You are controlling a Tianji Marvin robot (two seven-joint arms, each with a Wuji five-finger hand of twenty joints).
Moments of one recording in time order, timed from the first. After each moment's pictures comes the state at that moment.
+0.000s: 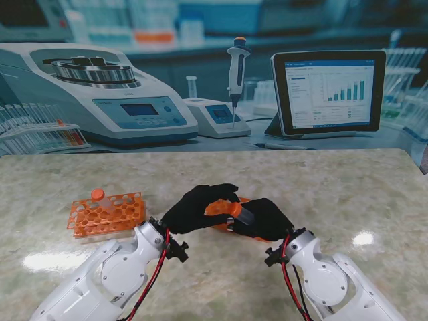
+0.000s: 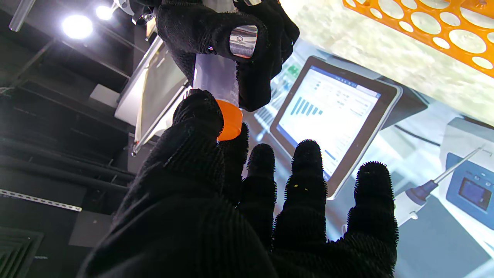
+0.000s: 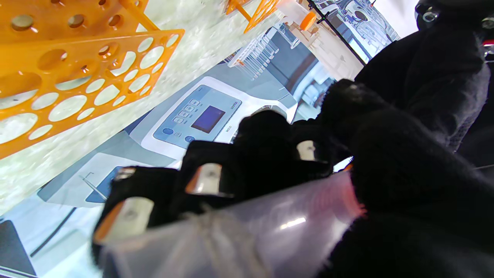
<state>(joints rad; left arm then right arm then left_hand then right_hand) 1.52 -1.13 -1.02 -1.68 0.43 -0.43 0.06 -1.64 -1.12 1.19 -1.64 -0.40 -0.38 -0.05 1.09 -0.32 0.14 -0.10 0.54 0.14 0.49 0.45 0.51 0.06 0.16 0.34 0.45 0.16 0.19 0.46 0.06 0.37 0.53 0.52 0.59 -0.66 0.80 0.01 1.05 -0.21 1.21 1.44 1.40 -0.12 0.95 0.90 1.27 -0.10 1.41 0.89 1.13 0.01 1.75 0.73</state>
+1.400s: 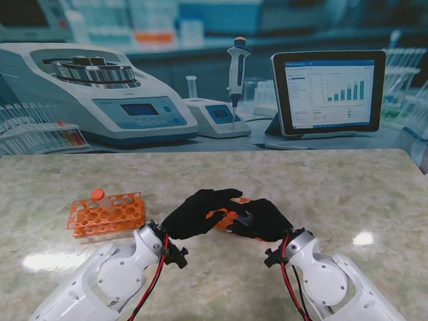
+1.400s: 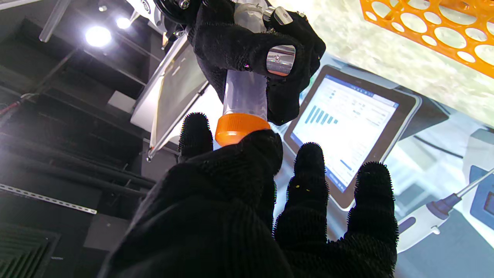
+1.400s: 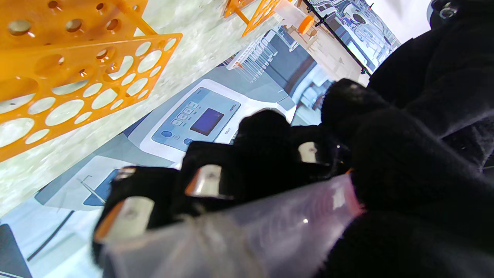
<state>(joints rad) 1.54 -1.12 -1.03 -1.71 0.41 -0.47 0.02 -1.64 -1.12 1.19 -1.64 -0.40 -0.38 -0.05 1.21 -0.36 0.67 -0.09 0.59 -0.20 0.49 0.33 0.50 0.06 0.15 0.32 0.44 0.18 0.16 0.43 0.06 0.37 0.53 0.52 0.59 -0.66 0.80 0.01 1.05 -0.23 1.23 1.44 1.40 -0.12 0.95 0.90 1.26 -0.10 1.42 0.89 1.13 0.01 1.75 0.73</state>
